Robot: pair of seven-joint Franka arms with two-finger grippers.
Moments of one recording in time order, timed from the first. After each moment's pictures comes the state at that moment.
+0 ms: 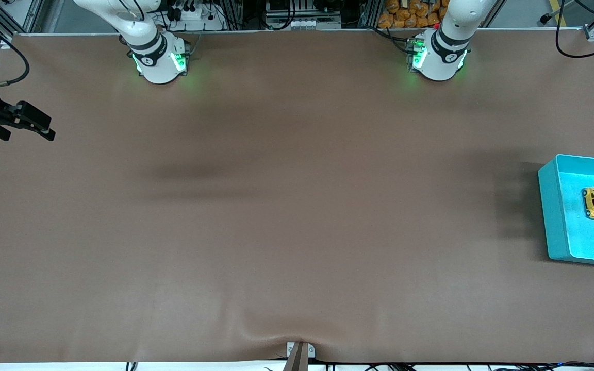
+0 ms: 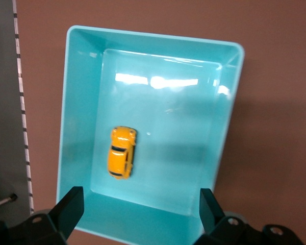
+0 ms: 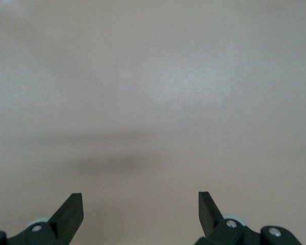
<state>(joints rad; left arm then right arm) 0.95 0.40 -0.63 -1.65 0.43 2.01 0.13 -0.06 -0.09 0.03 -1.69 0.01 1.63 -0.01</state>
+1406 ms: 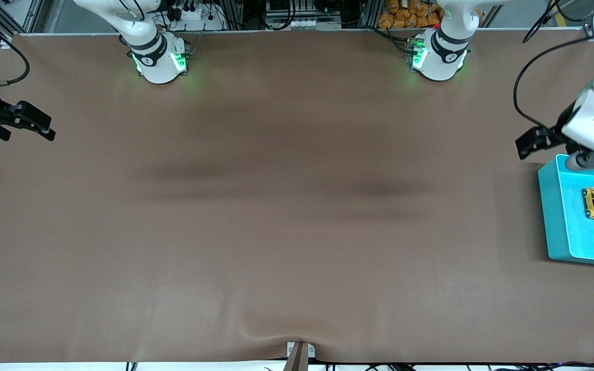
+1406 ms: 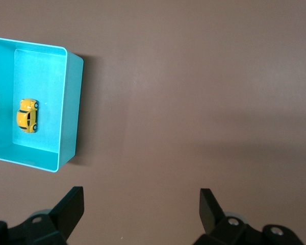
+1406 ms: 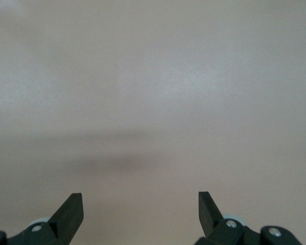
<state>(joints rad) 0.07 -0.01 -0.18 -1.66 0.12 1.64 -0.13 -0.06 -0.09 0.03 -1.69 0.01 1.63 -0.01</state>
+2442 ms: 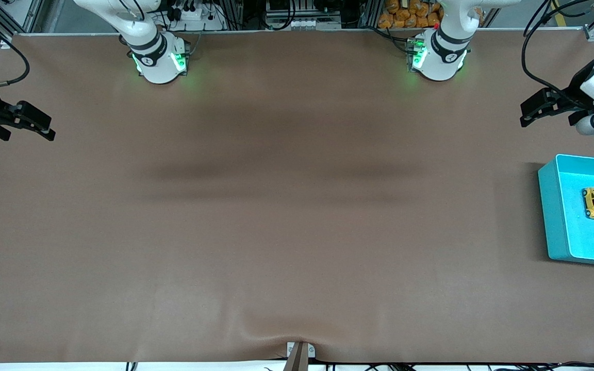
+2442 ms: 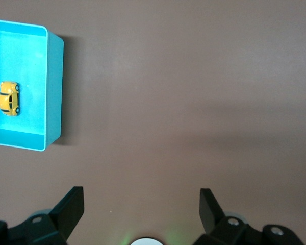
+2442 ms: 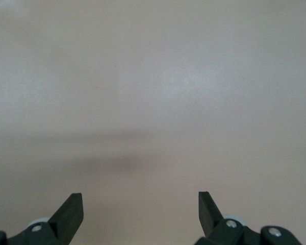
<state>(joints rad) -0.07 -0.05 -0.01 -1.59 0.02 1.49 -0.10 -0.06 -0.09 0.03 -1.69 0.01 1.63 -0.01</state>
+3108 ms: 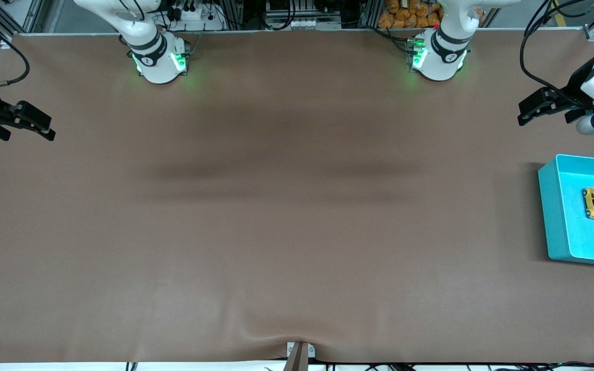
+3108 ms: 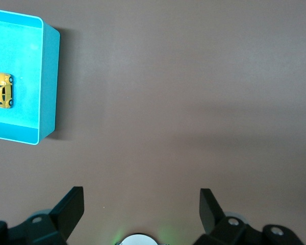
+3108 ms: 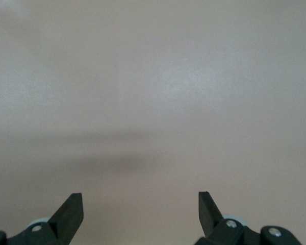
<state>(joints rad) -0.03 -0.05 -0.07 -1.59 0.01 1.48 -0.13 -0.06 -0.09 0.03 -1.69 0.01 1.63 -0.01</state>
